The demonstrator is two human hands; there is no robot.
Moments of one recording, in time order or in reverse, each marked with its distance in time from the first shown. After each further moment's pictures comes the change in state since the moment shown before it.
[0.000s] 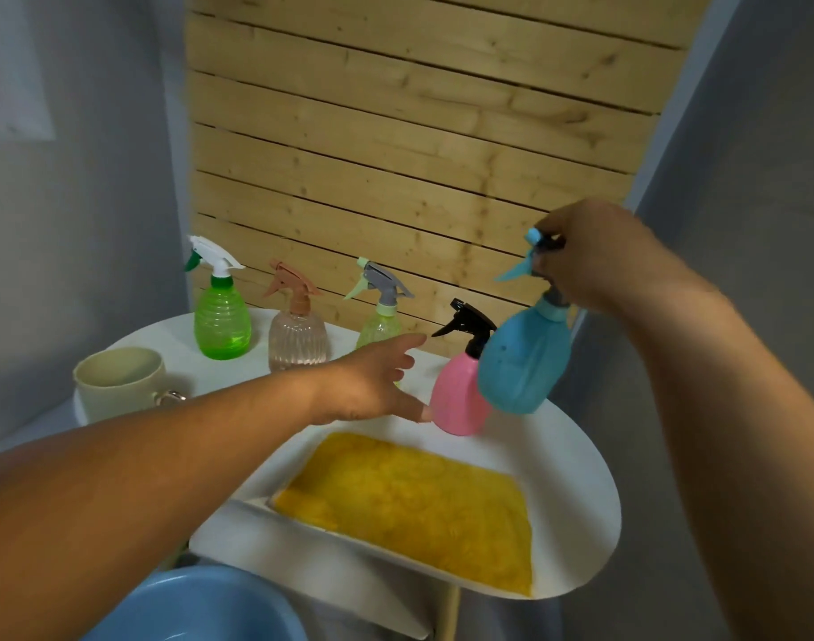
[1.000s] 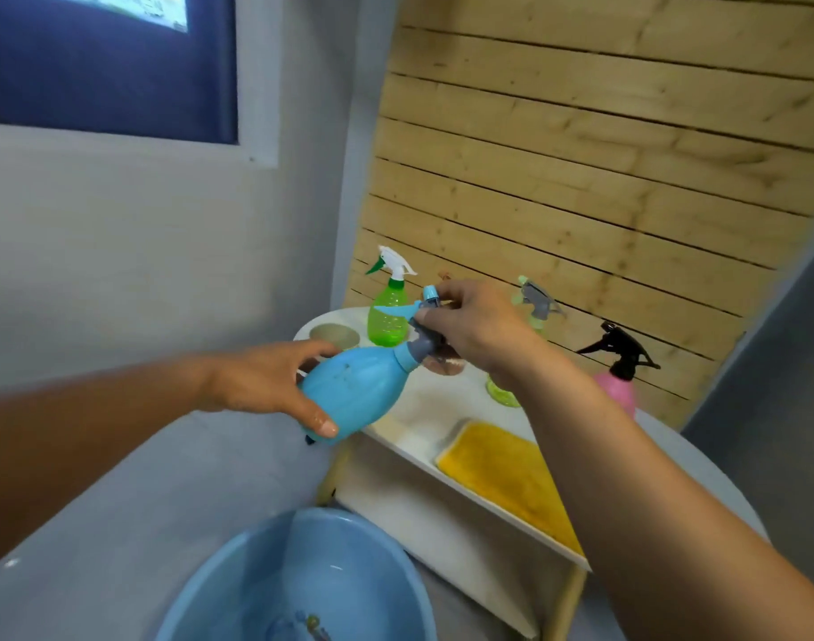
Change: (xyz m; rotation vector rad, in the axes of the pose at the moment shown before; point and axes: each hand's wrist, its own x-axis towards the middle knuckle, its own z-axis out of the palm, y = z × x) left_hand -0.240 -0.120 -0.132 0.083 0.208 -0.168; right_hand -0.094 -0.204 0.107 0.957 -0.456 -0.197
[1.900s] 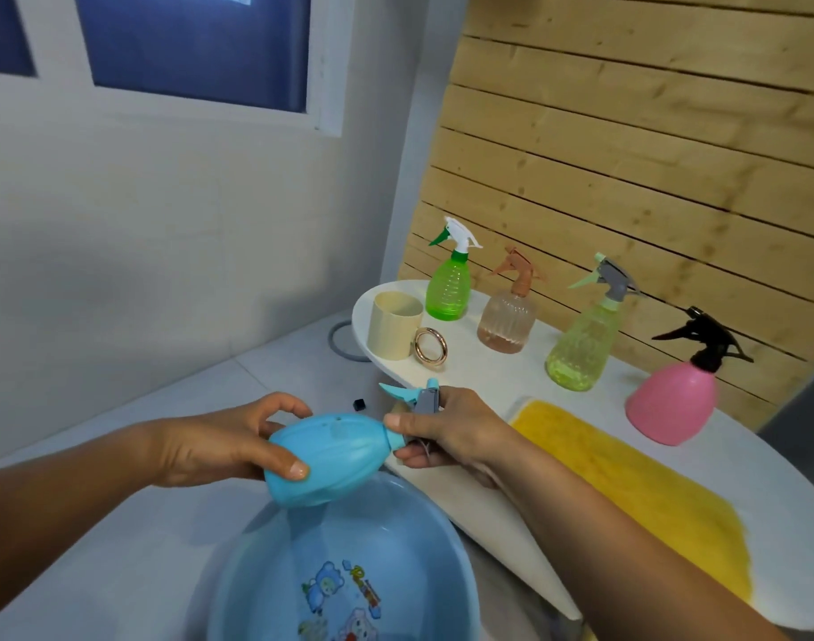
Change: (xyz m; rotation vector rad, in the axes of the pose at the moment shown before) left_hand -0.102 -0.101 0.042 -0.622 -0.027 -0.354; right_hand -0.050 0.087 0.106 0.265 -0.401 0.348
